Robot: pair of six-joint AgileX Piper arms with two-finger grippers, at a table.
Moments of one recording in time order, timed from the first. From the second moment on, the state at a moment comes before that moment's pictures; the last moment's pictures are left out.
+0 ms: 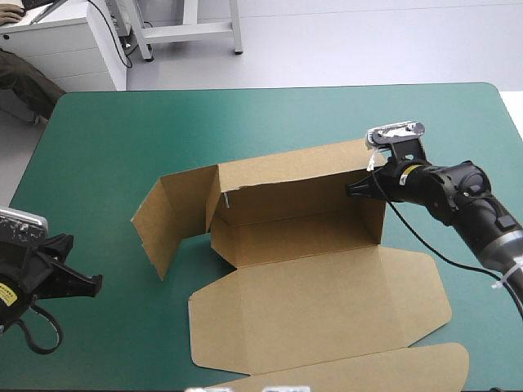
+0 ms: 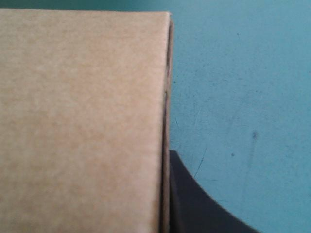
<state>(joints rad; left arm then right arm) -0.19 0.62 -1.00 0.10 1.03 0.08 0.33 1.31 -1.18 -0.01 0.70 0.06</state>
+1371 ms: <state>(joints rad) -0.19 0.61 -1.00 0.10 1.07 0.07 0.31 1.99 -1.83 0.12 1.23 -0.04</state>
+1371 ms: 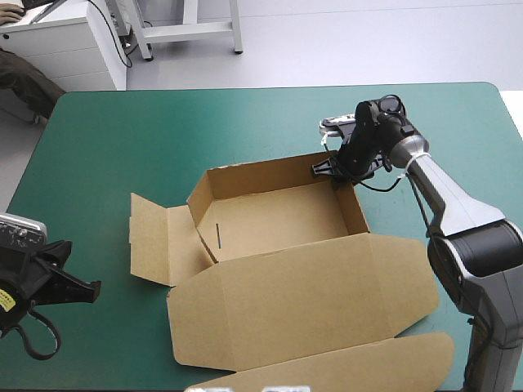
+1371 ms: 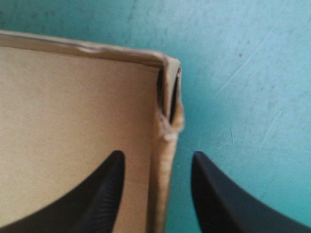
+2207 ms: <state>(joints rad) -0.19 0.61 -1.00 0.10 1.07 0.07 0.32 1.53 -1.89 0.12 1.24 -0.08</state>
